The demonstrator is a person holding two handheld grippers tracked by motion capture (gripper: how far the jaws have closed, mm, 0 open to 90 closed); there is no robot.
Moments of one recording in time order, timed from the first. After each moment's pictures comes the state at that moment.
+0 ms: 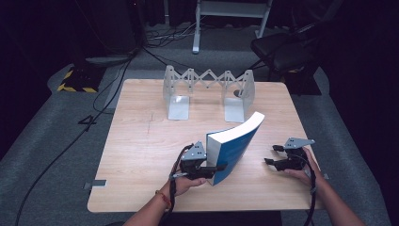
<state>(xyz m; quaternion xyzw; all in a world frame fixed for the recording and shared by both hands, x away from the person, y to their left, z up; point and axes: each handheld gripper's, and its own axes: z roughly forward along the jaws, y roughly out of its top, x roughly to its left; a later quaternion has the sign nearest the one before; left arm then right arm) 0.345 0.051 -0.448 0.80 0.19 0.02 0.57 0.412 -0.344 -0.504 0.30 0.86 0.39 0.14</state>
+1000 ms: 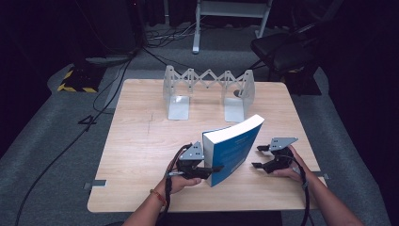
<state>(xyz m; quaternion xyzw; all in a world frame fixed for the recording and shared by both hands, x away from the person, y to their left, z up) 0.349 0.061 -0.447 0.82 0.16 0.03 0.55 0.420 -0.298 -0.504 0.19 0.89 0.40 0.09</state>
